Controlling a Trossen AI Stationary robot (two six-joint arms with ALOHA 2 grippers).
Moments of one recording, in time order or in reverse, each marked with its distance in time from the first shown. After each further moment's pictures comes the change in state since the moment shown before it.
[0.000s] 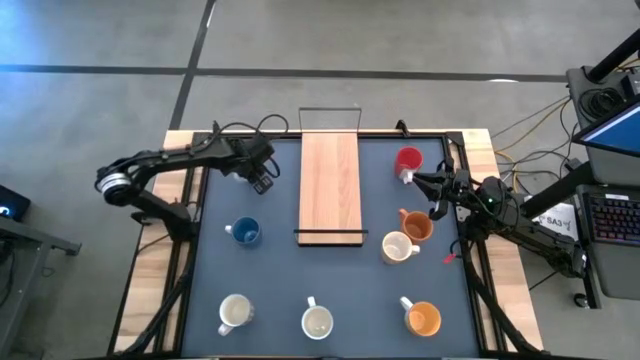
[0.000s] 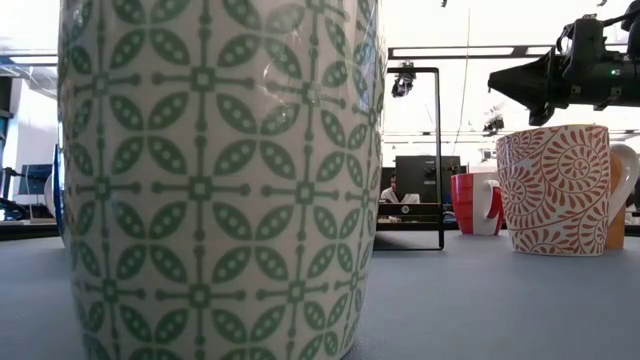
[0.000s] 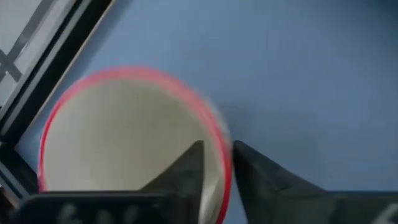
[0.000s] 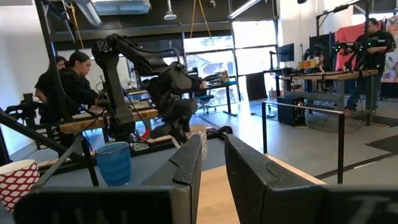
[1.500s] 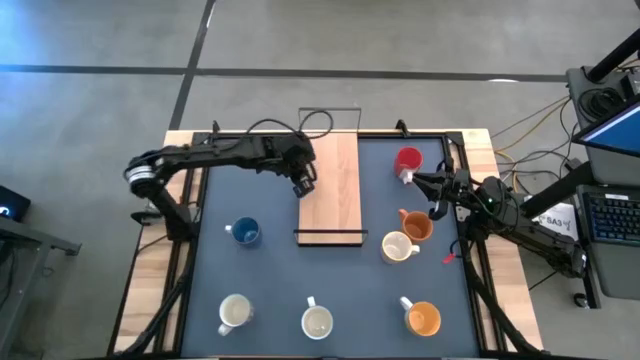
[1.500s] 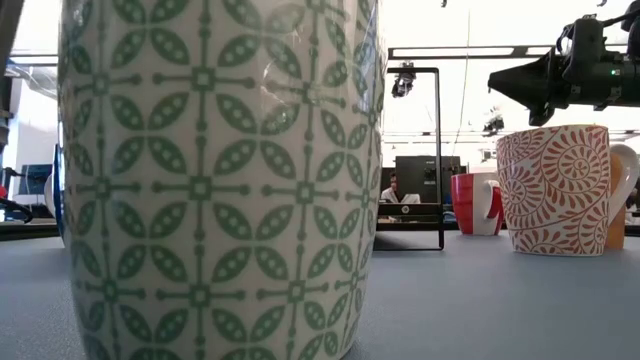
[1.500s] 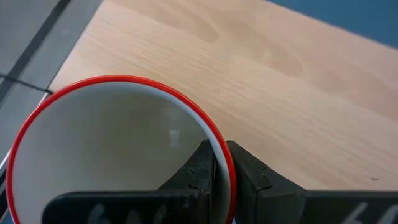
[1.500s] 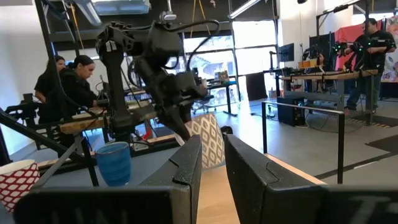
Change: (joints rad) left arm -0.238 0.246 0.452 0.037 0.128 0.031; right arm 0.000 0.000 0.000 0.000 0.000 0.000
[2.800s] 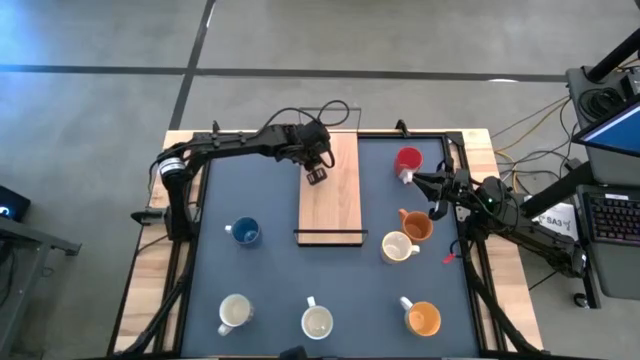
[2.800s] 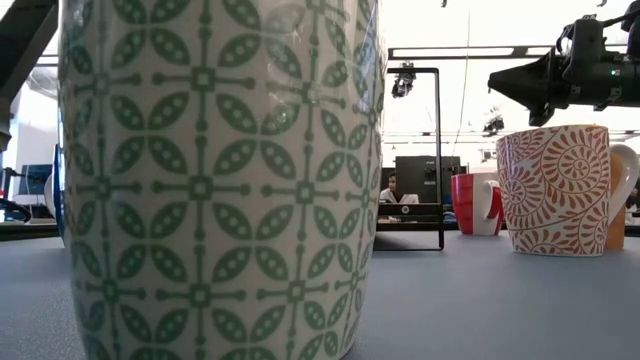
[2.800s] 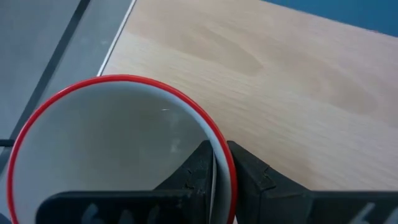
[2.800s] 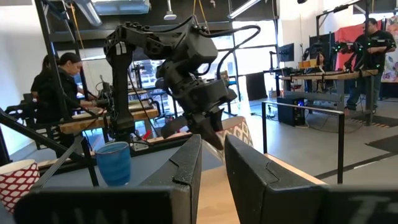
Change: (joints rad) left arm 0.079 0.205 0.187 0.019 -0.026 0.141; right arm 0.000 0.000 0.000 0.000 0.000 0.000
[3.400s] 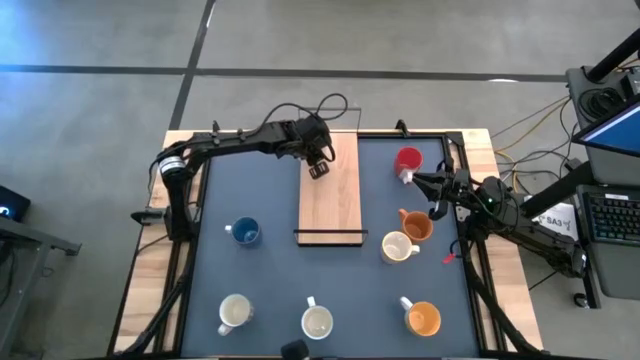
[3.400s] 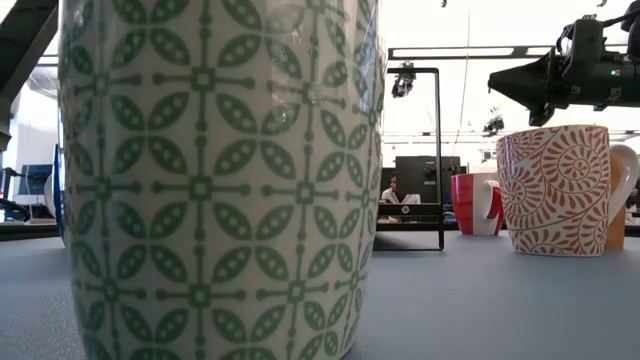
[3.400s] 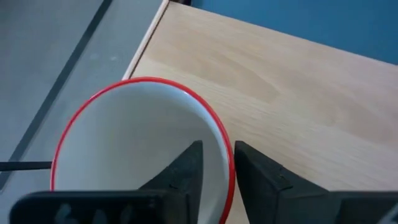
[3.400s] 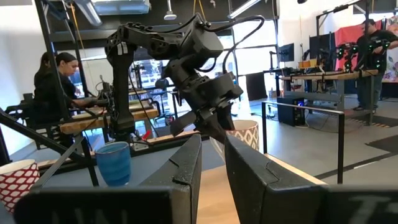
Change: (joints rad) left arm 0.026 0.002 0.000 0.074 -0.001 0.021; right arm 0.000 0.000 0.000 0.000 0.000 0.000
